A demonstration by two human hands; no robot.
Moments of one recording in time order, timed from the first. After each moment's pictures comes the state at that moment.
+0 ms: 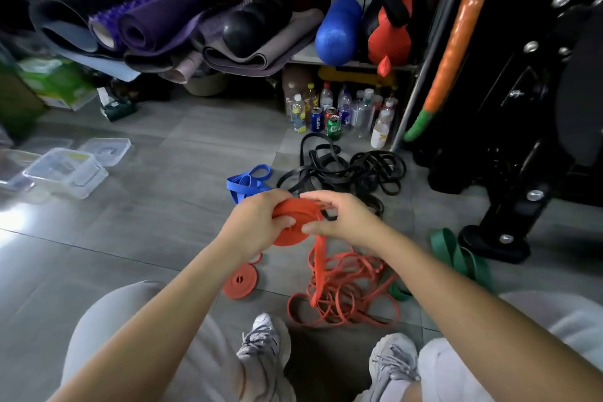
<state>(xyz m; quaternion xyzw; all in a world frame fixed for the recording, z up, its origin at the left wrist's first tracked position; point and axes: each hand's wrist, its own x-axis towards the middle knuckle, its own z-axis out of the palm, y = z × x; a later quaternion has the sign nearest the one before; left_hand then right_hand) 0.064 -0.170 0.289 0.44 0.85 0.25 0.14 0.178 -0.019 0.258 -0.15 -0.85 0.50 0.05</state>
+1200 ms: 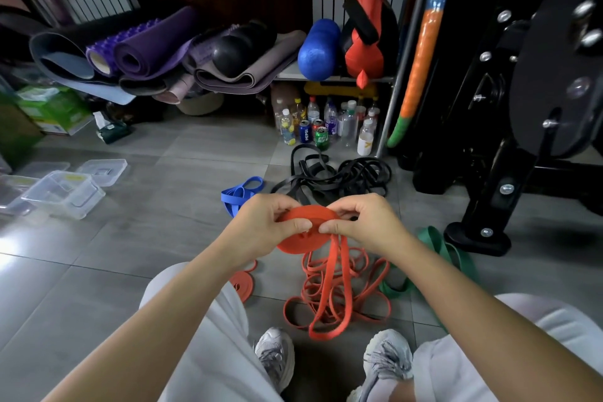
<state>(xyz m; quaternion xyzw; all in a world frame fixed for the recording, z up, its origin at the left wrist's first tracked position) 0.116 -0.180 0.335 0.46 0.76 0.39 0.25 0.252 -0.031 0.306 -0.19 -0.83 0.50 0.16</state>
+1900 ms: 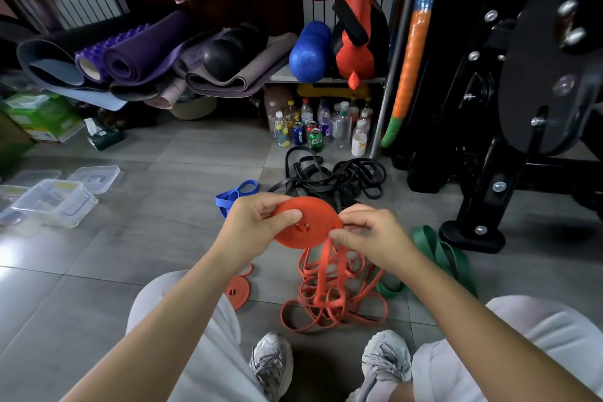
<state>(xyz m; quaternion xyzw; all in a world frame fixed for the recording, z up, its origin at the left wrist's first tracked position) 0.124 -0.177 0.334 0.37 0.71 0.53 0.27 0.276 -0.032 0.292 -0.20 -0.81 0.52 0.21</state>
